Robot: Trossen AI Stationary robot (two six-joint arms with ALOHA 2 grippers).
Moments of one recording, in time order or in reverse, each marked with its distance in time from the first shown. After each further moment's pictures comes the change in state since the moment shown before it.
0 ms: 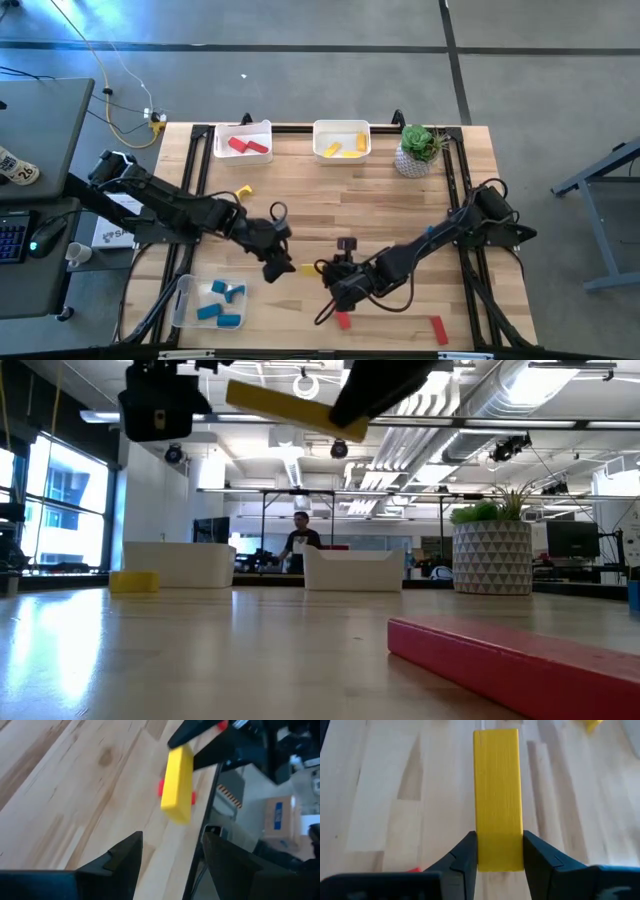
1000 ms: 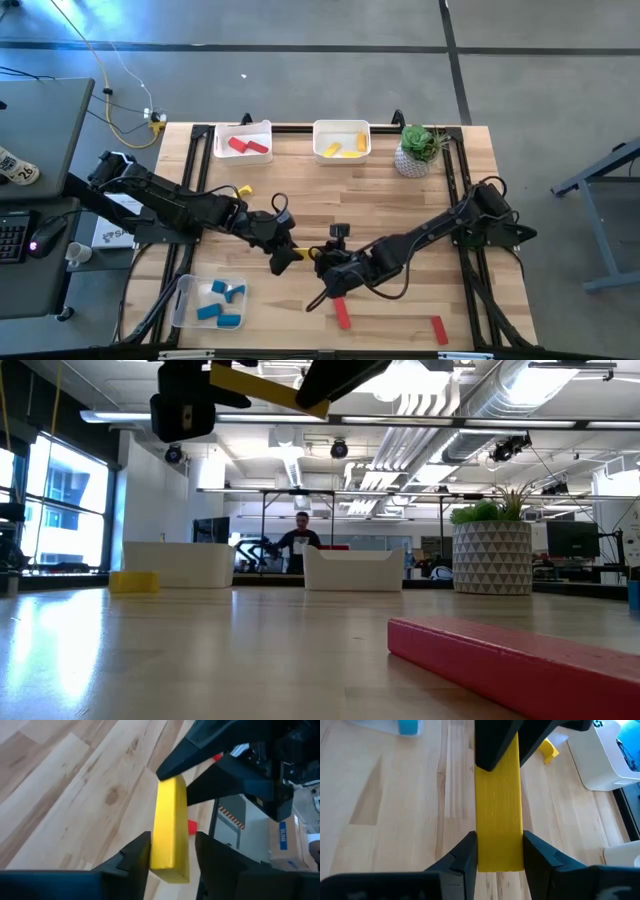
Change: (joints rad) left arm 0.043 0.000 0.000 0.075 -0.079 0.061; right arm -0.059 -0.001 0.072 -0.003 0.106 -0.162
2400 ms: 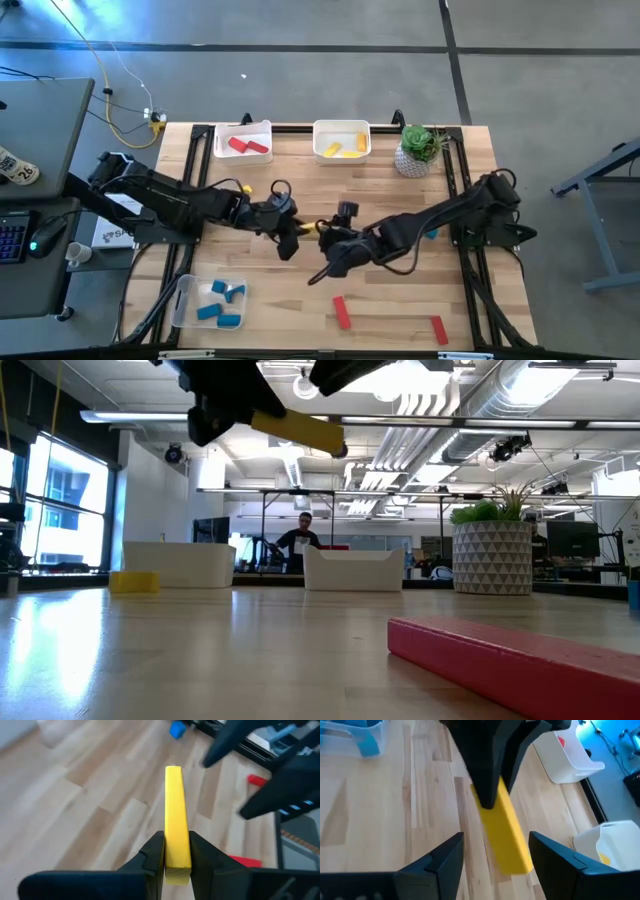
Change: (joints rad) left arm 0.066 0.000 0.000 0.004 -0.240 0.273; right arm -0.077 -0.104 0.000 -0.065 0.024 0.037
